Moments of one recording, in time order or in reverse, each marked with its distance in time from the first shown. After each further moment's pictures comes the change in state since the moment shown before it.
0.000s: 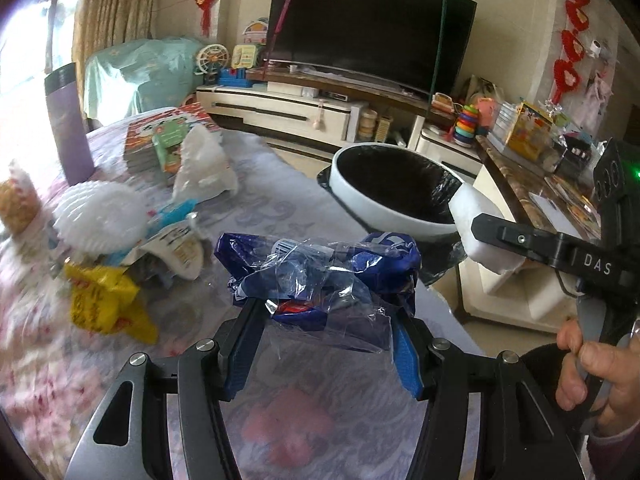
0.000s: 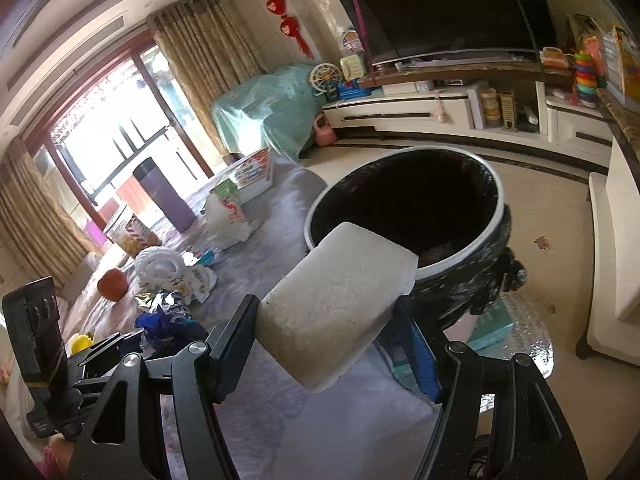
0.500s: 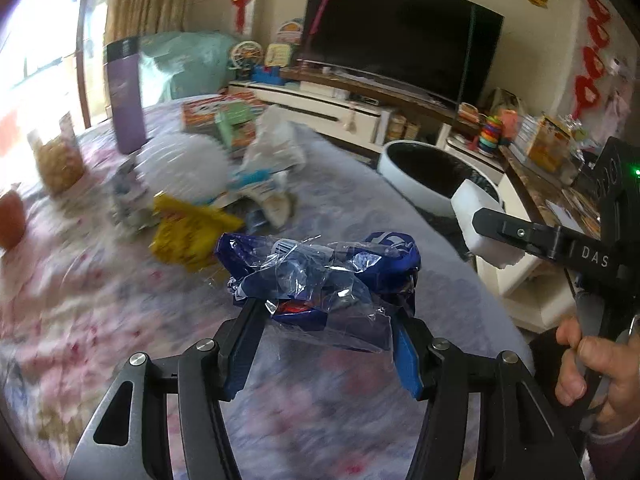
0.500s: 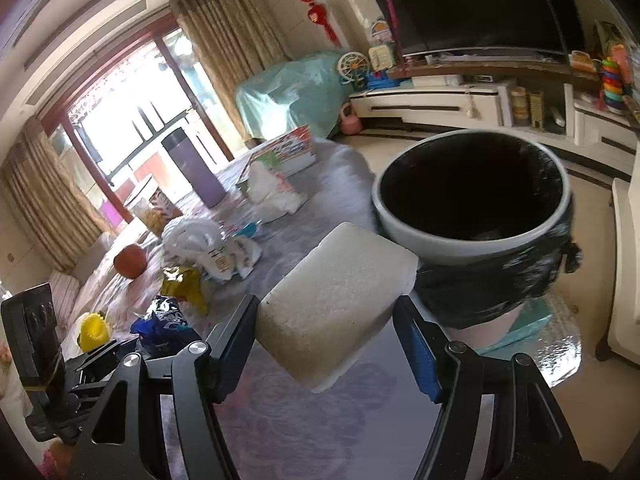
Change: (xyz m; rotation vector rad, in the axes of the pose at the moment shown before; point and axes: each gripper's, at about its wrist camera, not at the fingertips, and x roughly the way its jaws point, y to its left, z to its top) left arm -0.053 0.034 -0.037 -0.056 -0.013 0.052; right arm 0.014 0.048 -0.021 -0.050 0.027 0.052
